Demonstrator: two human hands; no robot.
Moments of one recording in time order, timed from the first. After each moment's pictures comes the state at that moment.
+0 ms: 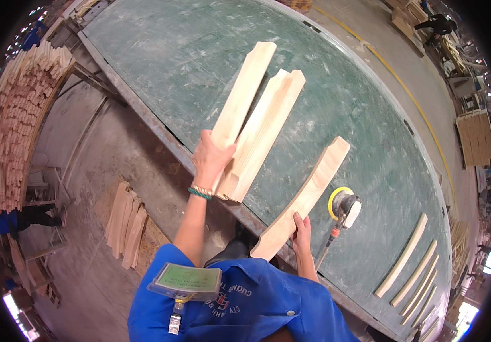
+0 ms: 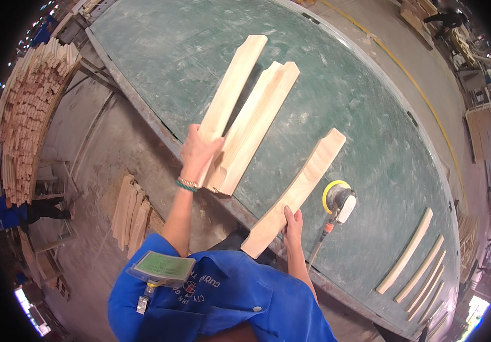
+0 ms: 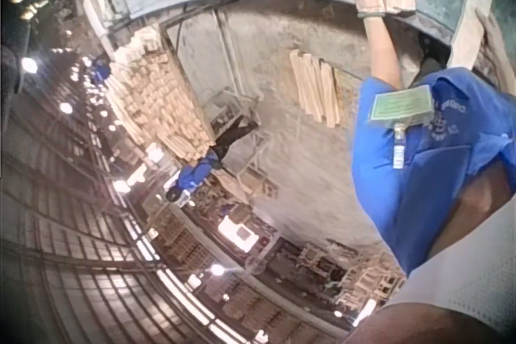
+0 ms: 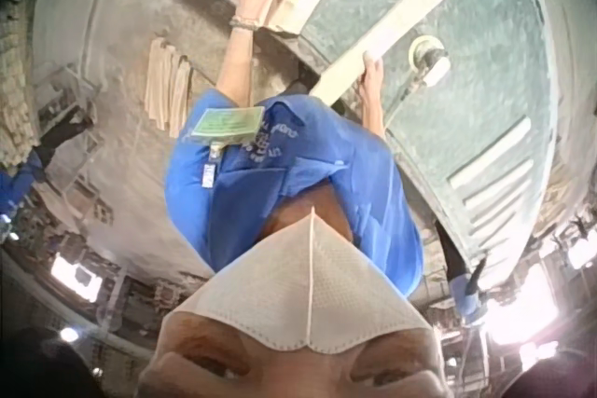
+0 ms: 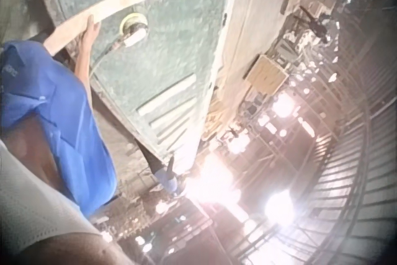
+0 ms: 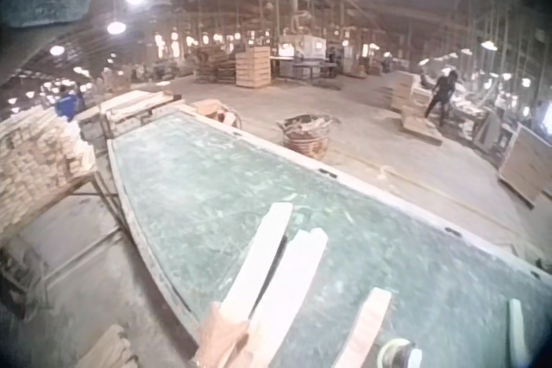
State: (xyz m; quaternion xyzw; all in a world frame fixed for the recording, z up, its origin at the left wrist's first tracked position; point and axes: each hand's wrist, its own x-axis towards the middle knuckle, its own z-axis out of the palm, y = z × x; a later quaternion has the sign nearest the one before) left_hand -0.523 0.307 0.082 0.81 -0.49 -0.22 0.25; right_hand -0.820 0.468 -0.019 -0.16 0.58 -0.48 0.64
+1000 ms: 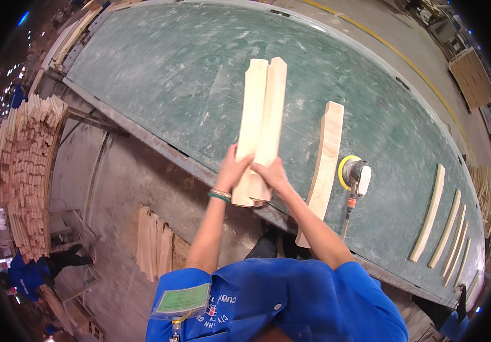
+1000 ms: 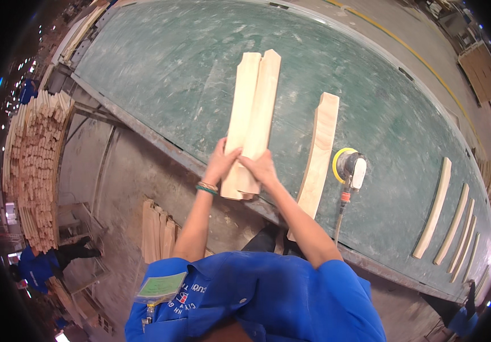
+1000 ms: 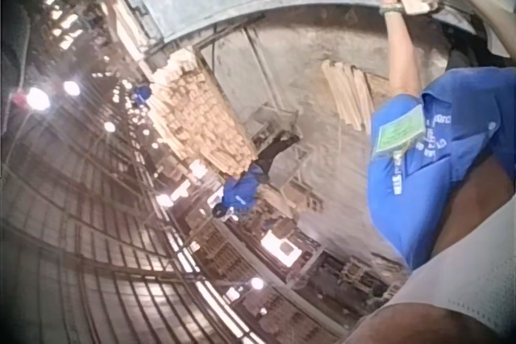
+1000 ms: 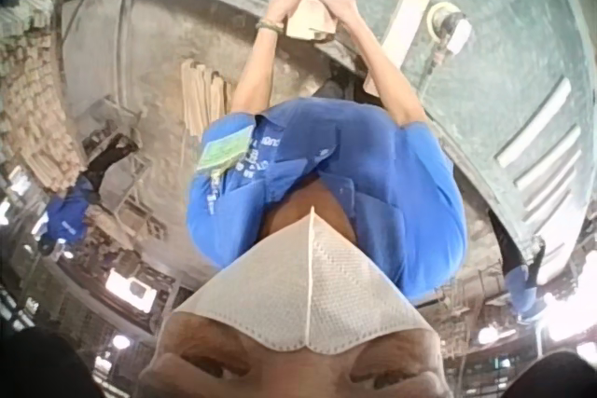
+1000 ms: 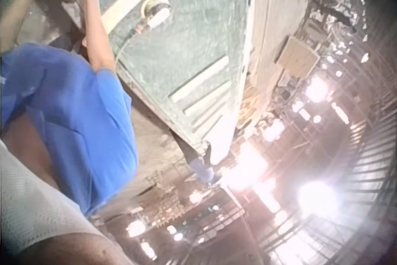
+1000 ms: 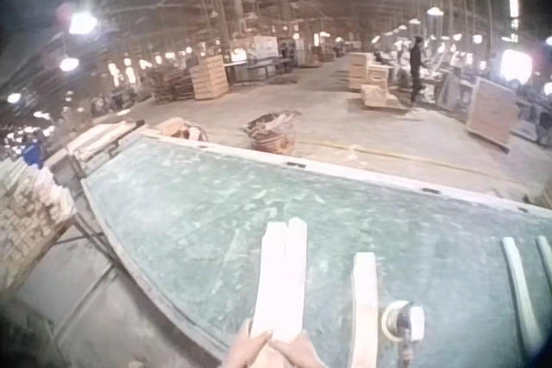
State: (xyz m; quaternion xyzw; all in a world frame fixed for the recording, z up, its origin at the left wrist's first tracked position) left_hand -0.548 0.330 0.027 0.66 -0.54 -0.43 0.30; right_hand -0.705 0.344 0.009 -0.43 0.56 -0.38 0.60
